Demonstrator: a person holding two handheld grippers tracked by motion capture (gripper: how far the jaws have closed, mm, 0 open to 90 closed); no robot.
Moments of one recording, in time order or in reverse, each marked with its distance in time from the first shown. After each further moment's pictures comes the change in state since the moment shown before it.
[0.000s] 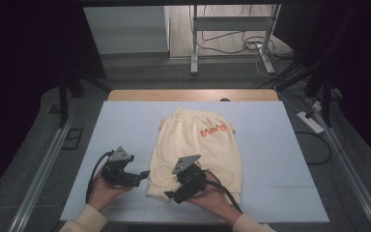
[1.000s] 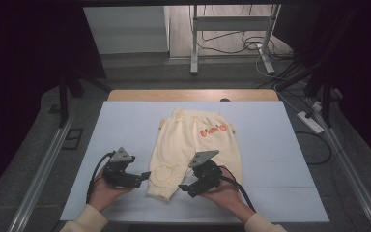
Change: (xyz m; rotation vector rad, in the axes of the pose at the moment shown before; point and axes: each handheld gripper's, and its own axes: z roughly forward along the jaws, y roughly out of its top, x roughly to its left) left arm -0.004 0.000 0.001 0.004 -0.007 0.005; right arm -0.024 -0.020 -0.031 -0.028 -0.065 0.051
